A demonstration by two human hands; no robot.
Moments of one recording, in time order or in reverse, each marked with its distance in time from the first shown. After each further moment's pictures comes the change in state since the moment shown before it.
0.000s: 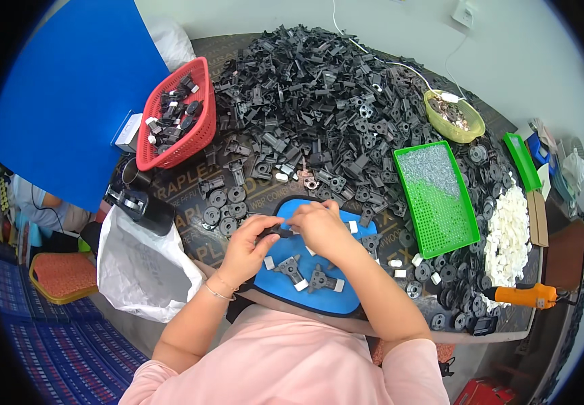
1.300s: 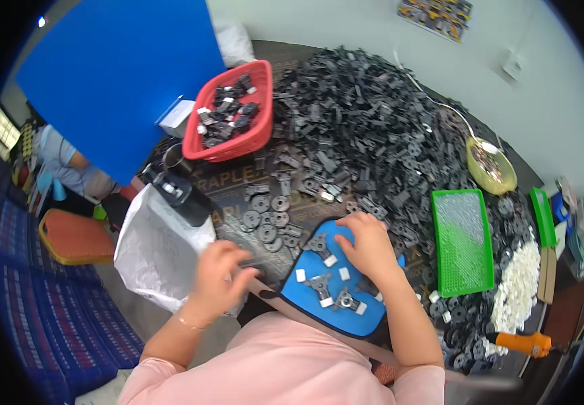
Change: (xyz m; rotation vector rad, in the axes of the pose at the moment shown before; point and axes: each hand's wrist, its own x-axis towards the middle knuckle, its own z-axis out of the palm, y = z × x) left_hand -0.077 0.026 -0.081 0.692 0.266 0.178; right_hand 0.012 -0.015 -0.036 0.088 0.180 -0.039
